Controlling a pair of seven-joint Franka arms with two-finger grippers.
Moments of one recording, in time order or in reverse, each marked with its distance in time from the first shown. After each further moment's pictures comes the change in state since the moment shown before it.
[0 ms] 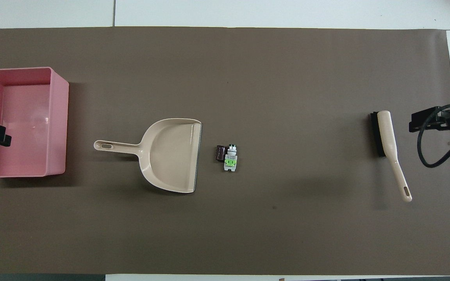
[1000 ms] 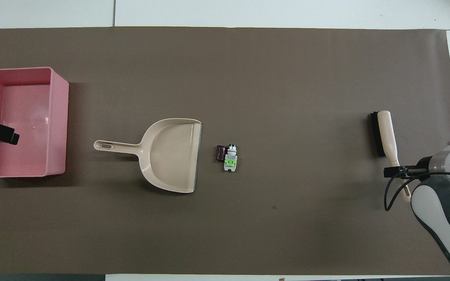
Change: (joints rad) left arm -0.015 -0.001 -0.025 -0.013 0.000 0.052 0.199; right arm -0.161 -0.033 -0.006 -0.572 0.000 0.495 -0.197
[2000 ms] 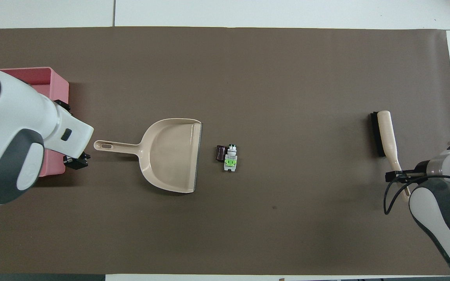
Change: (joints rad) left arm -0.251 -0.007 -0.011 -0.370 0.143 0.377 0.726; right arm -0.007 0.002 0.000 -0.025 0.000 0.005 -0.022
